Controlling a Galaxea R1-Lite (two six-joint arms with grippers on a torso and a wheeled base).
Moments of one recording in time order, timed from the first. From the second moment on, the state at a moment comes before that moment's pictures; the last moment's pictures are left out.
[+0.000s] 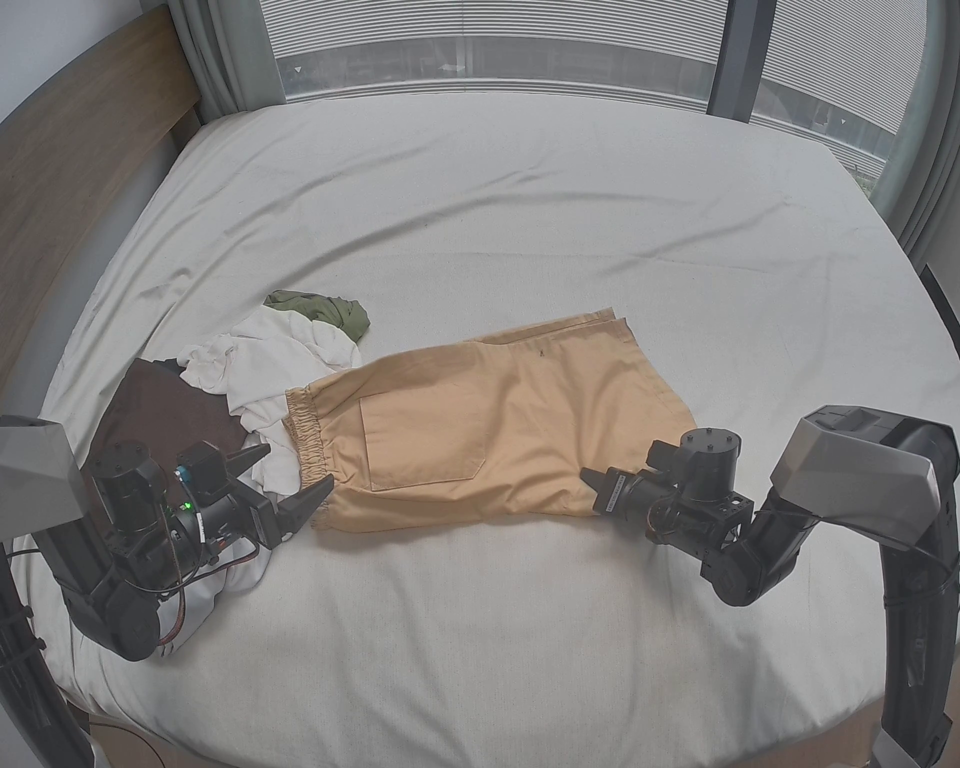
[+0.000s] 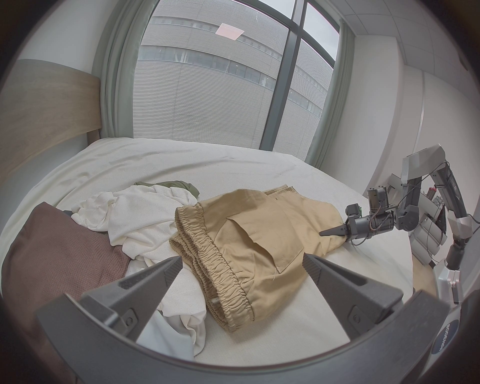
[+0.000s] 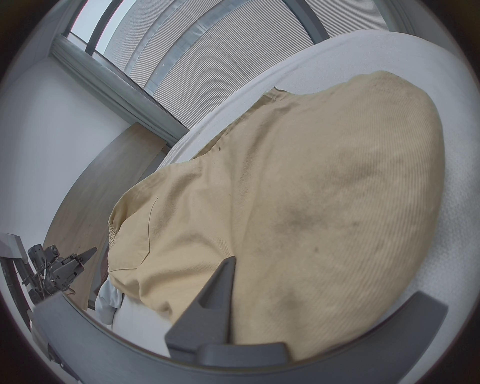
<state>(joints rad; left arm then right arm) -0.12 2.04 -0.36 -1.55 -0.40 0.04 0.40 2.40 -0.92 -1.19 0.15 0.53</state>
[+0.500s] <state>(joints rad) -0.12 2.05 -0.36 -1.55 -0.40 0.04 0.41 2.41 -0.95 -1.23 0.16 0.51</state>
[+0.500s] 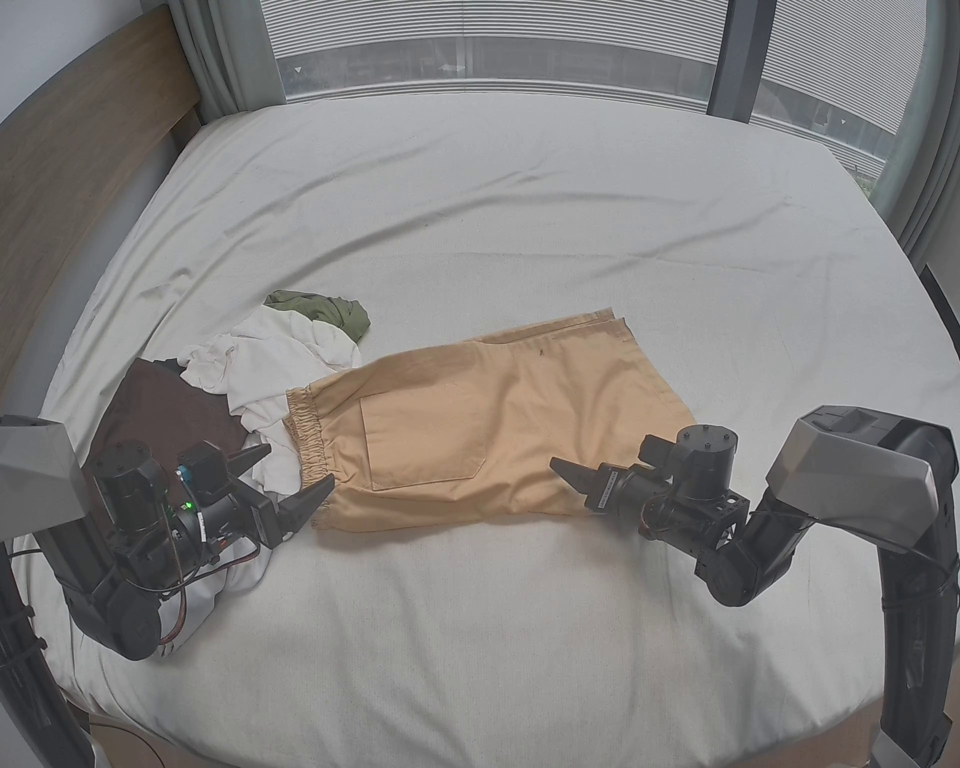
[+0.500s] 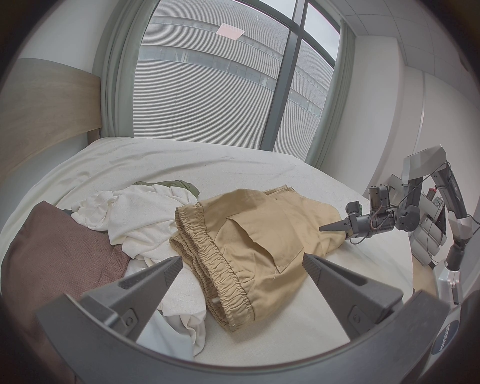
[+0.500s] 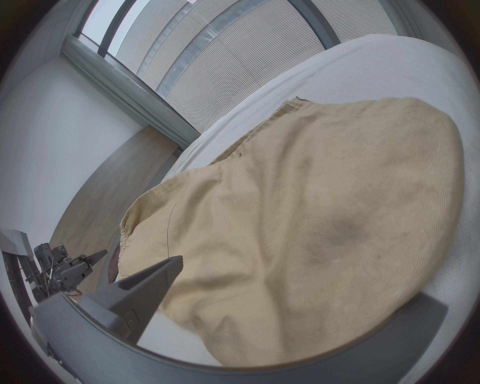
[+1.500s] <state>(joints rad) -0.12 2.05 -0.37 -1.55 -0.40 0.03 0.44 2.39 -0.93 -1.19 0.11 0.51</state>
